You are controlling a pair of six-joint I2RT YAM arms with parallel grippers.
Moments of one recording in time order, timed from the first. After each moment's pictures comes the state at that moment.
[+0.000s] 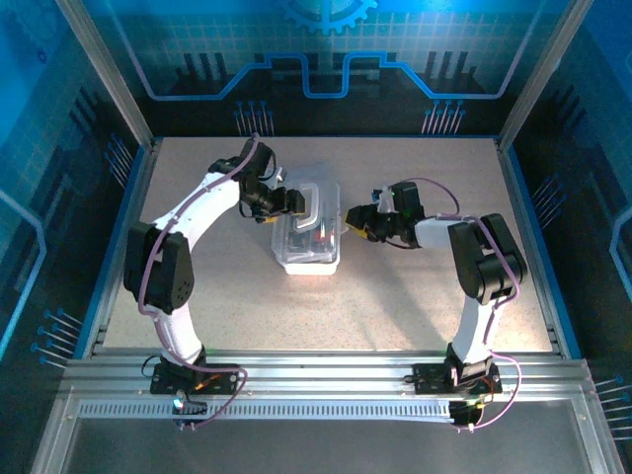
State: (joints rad) left arm -0.29 1.84 1.54 -0.88 0.39 -0.42; right arm 0.26 1.89 0.95 0.22 -0.73 0.81
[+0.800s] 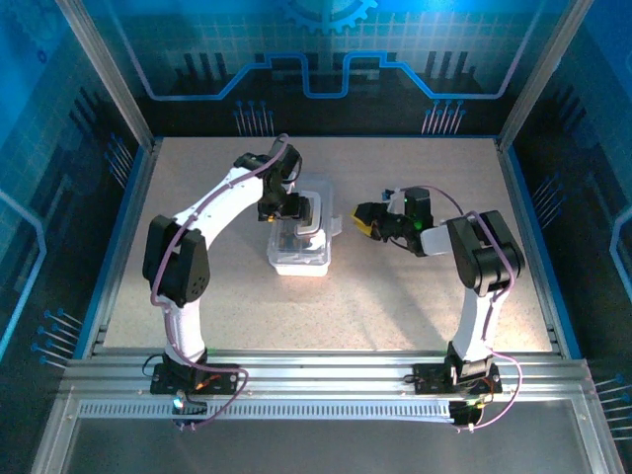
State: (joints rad) left arm -0.41 1.94 1.69 -1.05 0.07 -0.41; right arm 0.19 1.96 0.84 0.60 -0.82 1.06
